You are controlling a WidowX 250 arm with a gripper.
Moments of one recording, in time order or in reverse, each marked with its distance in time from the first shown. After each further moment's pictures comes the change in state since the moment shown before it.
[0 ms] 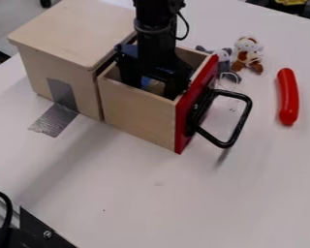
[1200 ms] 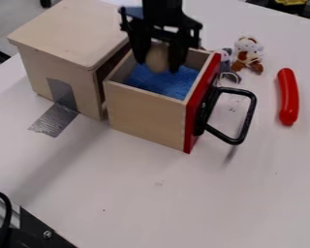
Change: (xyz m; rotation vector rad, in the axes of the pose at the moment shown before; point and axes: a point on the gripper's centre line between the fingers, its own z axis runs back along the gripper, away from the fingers) arm 0.017 0.004 0.067 -0.008 -0.078 0.031
